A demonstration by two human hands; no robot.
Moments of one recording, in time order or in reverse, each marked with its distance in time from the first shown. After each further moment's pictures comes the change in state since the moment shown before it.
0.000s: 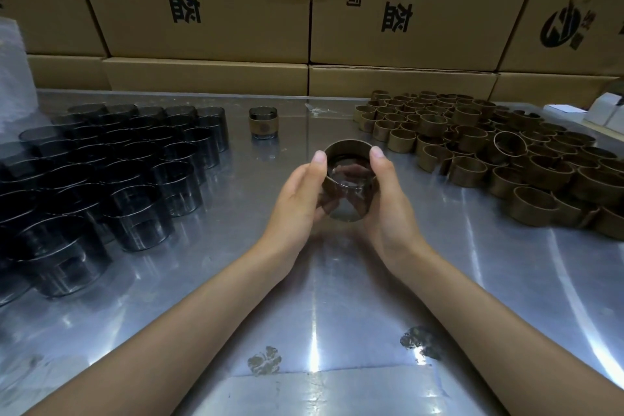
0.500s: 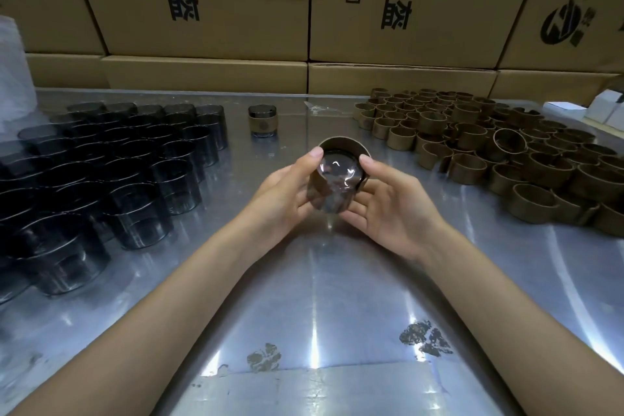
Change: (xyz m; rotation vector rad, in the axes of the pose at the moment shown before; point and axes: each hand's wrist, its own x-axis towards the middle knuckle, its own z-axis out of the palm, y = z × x) left_hand 0.012 0.012 -0.022 -0.014 -0.111 -0.160; right_hand 0.002 -0.020 -0.022 0.255 -0.259 0.408
